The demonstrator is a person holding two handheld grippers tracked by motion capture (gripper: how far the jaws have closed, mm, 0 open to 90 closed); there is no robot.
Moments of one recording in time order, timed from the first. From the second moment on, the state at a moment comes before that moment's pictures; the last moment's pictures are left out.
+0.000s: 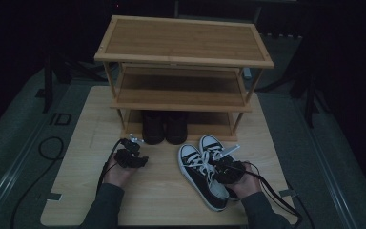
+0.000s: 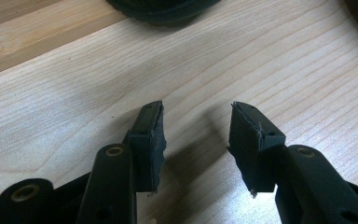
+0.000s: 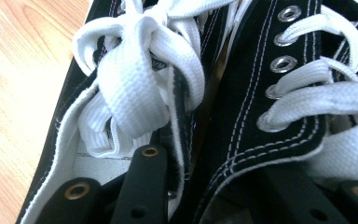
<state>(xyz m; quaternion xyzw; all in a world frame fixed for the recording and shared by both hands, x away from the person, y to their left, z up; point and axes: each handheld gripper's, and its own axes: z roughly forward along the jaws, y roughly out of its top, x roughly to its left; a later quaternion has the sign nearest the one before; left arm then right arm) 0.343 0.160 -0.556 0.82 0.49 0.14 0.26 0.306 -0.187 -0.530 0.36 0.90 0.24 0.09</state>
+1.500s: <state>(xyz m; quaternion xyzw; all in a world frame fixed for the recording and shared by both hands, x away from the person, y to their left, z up) 0.343 0.164 -0.555 0.81 0.50 0.14 0.26 0.323 -0.228 -0.499 0.27 0.92 0.27 0.06</state>
